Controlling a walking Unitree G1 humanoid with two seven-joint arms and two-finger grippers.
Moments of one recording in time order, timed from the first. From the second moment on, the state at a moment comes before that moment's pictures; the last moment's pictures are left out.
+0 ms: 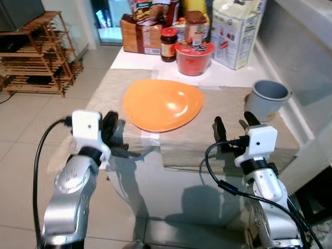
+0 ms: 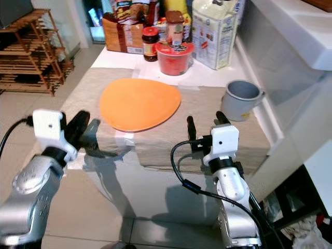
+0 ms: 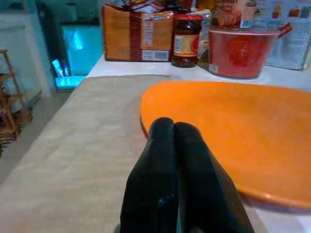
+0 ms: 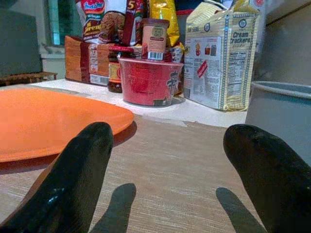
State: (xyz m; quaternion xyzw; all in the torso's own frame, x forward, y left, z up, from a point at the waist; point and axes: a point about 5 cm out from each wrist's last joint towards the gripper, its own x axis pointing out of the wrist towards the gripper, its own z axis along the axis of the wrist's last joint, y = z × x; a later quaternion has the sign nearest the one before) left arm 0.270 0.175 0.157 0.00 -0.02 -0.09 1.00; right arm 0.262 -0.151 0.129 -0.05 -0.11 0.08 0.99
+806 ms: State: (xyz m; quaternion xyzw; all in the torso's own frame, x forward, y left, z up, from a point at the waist) left arm 0.353 0.177 0.173 0.02 0.03 -0.14 0.99; right arm 0.270 -0.145 0.136 -0.03 -0.11 0.09 0.99
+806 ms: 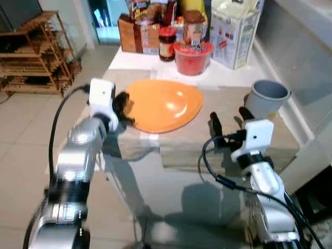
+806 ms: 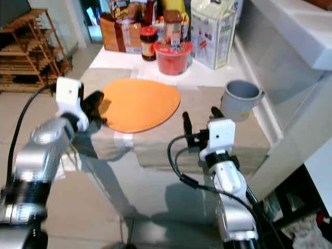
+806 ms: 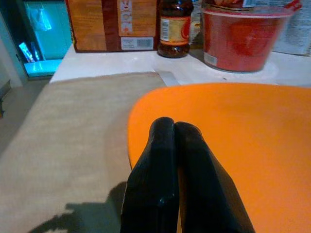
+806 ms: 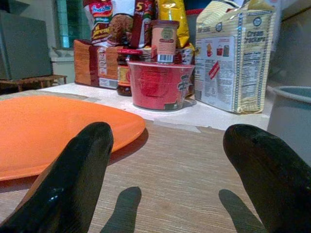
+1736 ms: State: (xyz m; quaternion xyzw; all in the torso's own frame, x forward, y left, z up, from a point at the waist) left arm 0.388 0.180 0.169 0.05 0.09 -0.21 0.97; right arm 0.262 -0.149 0.140 -0.03 -0.11 0.09 0.99
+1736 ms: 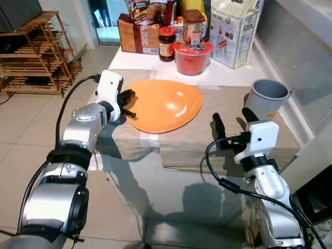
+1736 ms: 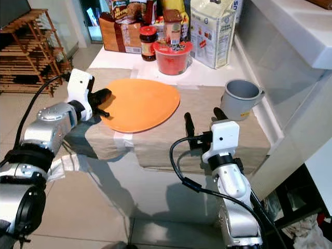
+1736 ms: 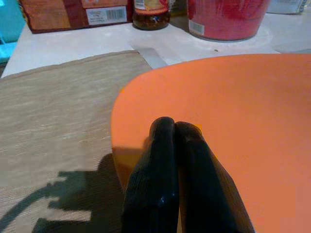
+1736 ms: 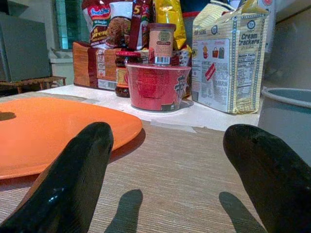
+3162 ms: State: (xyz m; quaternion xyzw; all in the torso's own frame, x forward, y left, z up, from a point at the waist) left arm 0.291 0.159 0.188 -0.04 -0.04 -0.13 0.99; right arm 0.273 -0.149 0.163 -0.04 -0.17 0.06 0.98
